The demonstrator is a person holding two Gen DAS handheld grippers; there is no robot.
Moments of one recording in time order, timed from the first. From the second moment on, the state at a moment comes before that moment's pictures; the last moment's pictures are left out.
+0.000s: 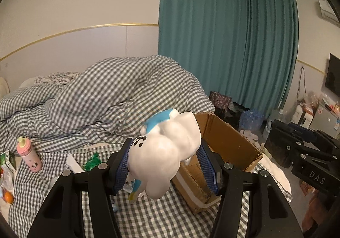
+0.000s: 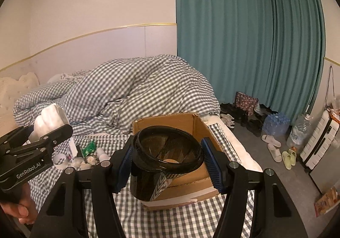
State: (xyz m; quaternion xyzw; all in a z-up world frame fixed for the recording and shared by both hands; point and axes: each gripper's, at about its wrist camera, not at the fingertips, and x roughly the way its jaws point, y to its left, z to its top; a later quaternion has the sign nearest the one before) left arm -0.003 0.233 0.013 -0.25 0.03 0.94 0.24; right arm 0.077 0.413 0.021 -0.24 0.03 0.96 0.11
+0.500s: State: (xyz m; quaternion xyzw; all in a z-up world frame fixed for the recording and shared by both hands) left arm -0.057 0.295 -0.030 -0.29 0.06 0.92 0.27; right arm 0.029 0.466 -0.015 -0.28 0.05 0.95 0.13
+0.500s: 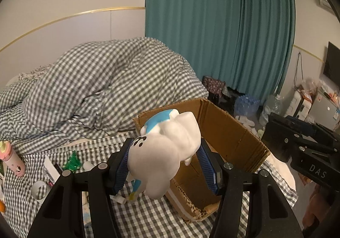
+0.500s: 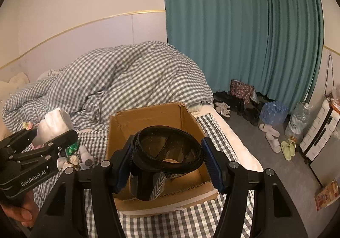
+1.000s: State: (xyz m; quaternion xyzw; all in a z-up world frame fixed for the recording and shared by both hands) left arm -0.096 0.349 -0.082 -0.34 0.10 0.89 0.28; right arm -0.021 0.502 -0.072 -0.35 0.06 0.93 0.13
